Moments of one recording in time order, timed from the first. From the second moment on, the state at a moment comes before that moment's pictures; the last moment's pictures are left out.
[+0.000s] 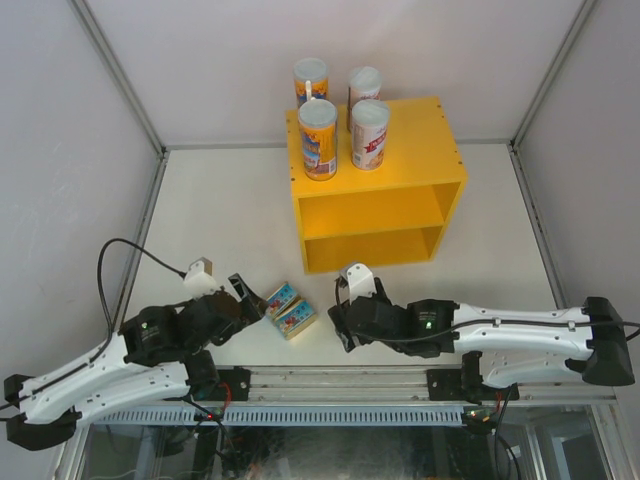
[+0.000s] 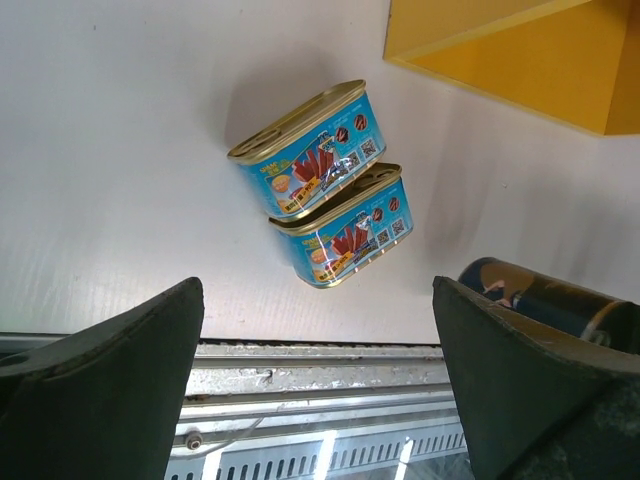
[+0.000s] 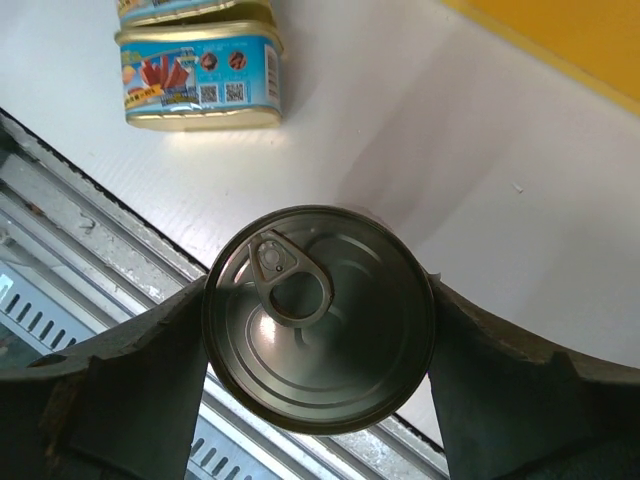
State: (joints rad) left arm -1.10 0.56 0.73 -1.12 -0.56 -1.38; right arm 1.39 1.13 0.84 -0.61 0.48 0.60
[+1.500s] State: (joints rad) left arm -1.10 0.52 0.67 -1.12 -0.57 -1.38; right arm 0.93 1.13 1.83 -1.10 0.60 0.20
